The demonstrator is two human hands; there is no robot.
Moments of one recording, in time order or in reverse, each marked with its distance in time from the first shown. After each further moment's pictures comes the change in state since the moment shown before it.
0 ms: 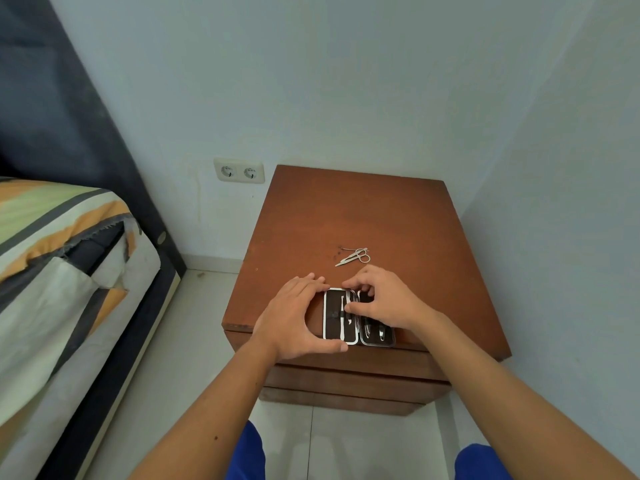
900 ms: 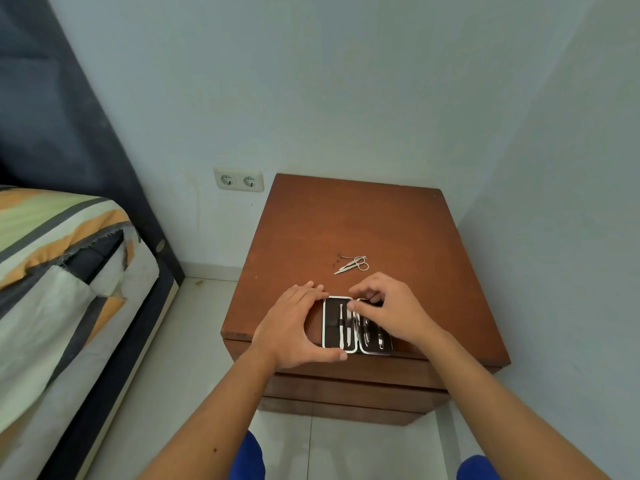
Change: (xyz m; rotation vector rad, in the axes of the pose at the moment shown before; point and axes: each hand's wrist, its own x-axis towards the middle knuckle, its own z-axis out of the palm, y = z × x) left_hand 0.002 -0.005 0.004 -0.001 -0.018 -0.016; right_hand -0.015 0.006 0.001 0.167 0.174 0.010
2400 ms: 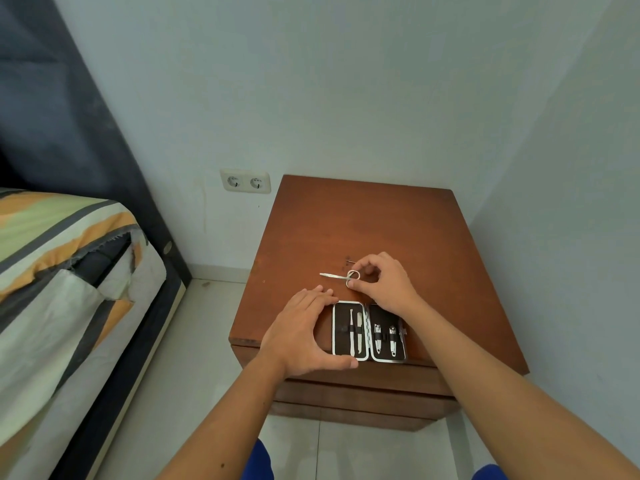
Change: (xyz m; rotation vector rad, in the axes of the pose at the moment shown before) left_hand 0.000 0.002 -0.004 0.003 -0.020 -0.018; right_hand 0.062 0.003 0.016 -0.086 0.116 0.132
